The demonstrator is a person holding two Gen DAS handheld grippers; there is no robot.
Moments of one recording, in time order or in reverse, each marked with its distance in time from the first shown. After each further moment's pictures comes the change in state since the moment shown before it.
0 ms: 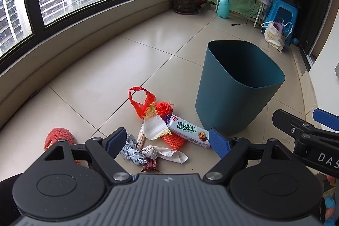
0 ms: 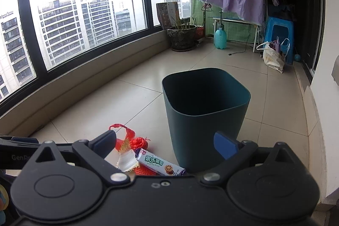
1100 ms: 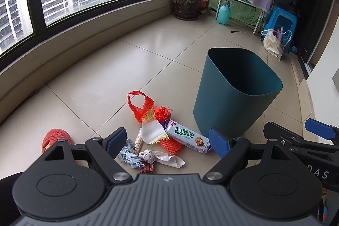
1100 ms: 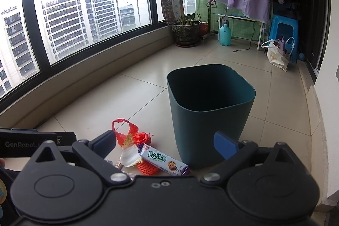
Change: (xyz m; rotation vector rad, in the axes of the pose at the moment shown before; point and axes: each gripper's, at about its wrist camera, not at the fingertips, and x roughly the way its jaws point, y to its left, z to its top) left arm -0.005 0.004 0.000 -0.027 -0.033 -0.021; right arm 0.002 0.002 0.004 -0.011 0.012 0.018
